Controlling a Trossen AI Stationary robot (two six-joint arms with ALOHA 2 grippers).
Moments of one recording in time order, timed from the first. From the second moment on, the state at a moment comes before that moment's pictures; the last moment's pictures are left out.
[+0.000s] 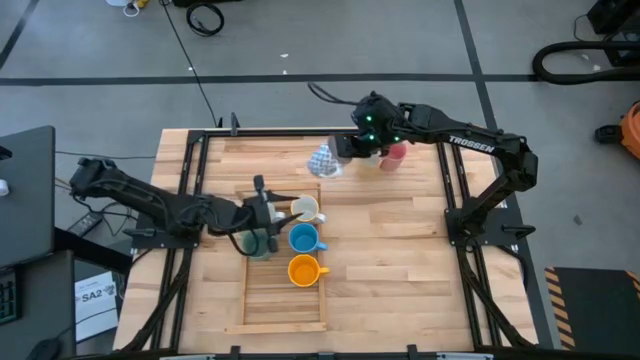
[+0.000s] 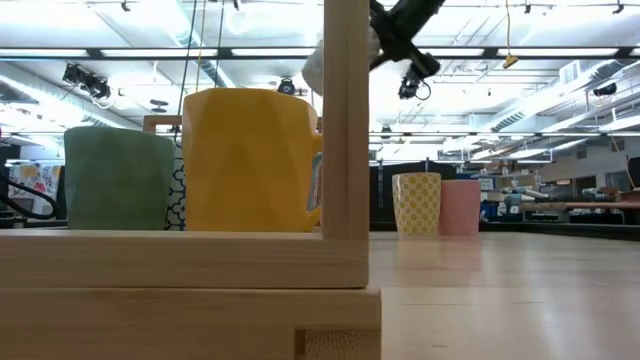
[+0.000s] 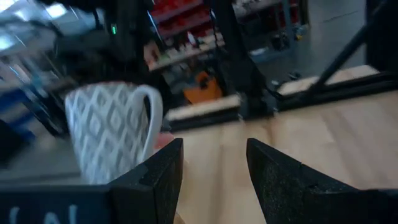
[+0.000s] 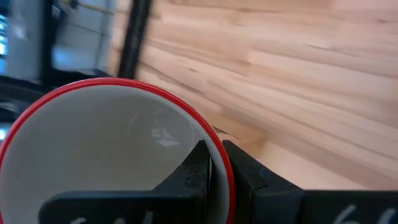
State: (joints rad) left arm -0.31 1.17 0.79 0.30 -0.61 0.30; right arm -0.36 1.55 1.58 -0.82 -0.16 1.02
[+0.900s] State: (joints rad) left arm -0.11 1.34 0.79 0.76 -0.59 0.69; right arm -0.35 1.55 1.58 -0.71 -0.15 1.21
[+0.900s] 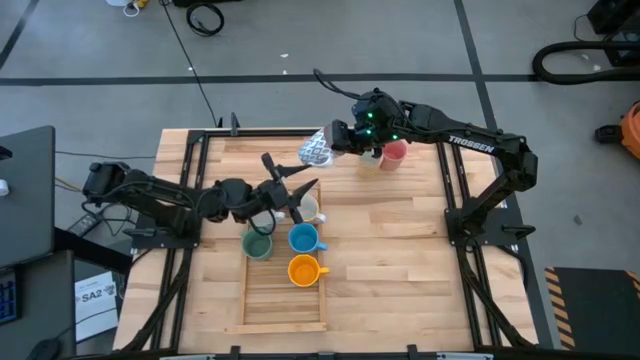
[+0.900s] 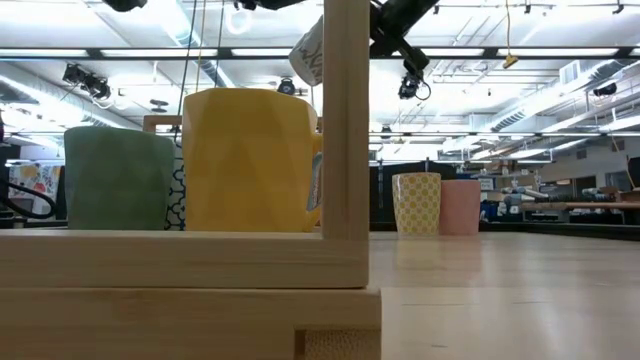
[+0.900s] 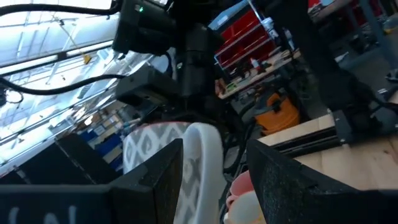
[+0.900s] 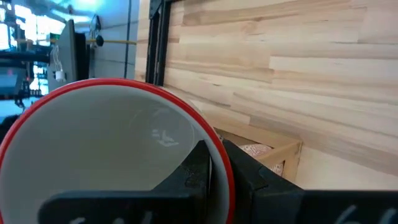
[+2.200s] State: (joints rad) left arm 0.07 1.34 0.83 0.73 -0.44 0.75; right arm -0.35 1.55 1.58 -0.56 -0.12 1.29
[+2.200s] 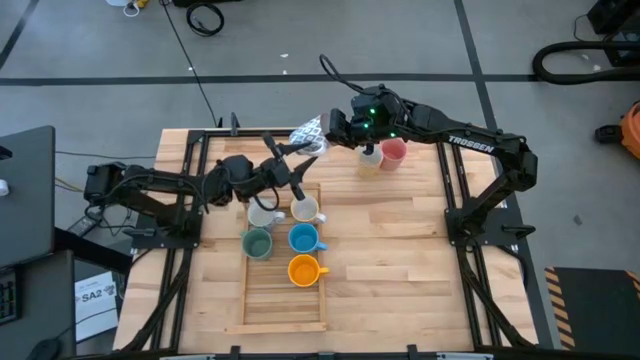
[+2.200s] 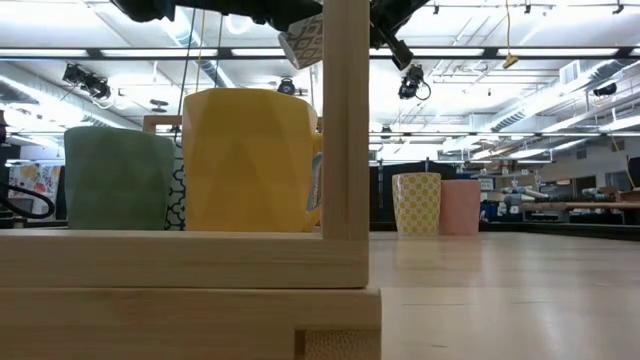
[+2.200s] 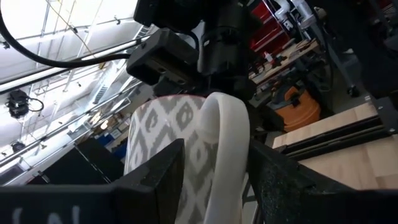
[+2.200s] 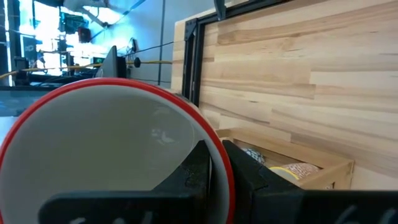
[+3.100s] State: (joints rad) left arm 0.11 1.34 0.83 0.70 -0.34 0.79; right arm -0.35 1.55 1.58 -0.56 -0.13 1.28
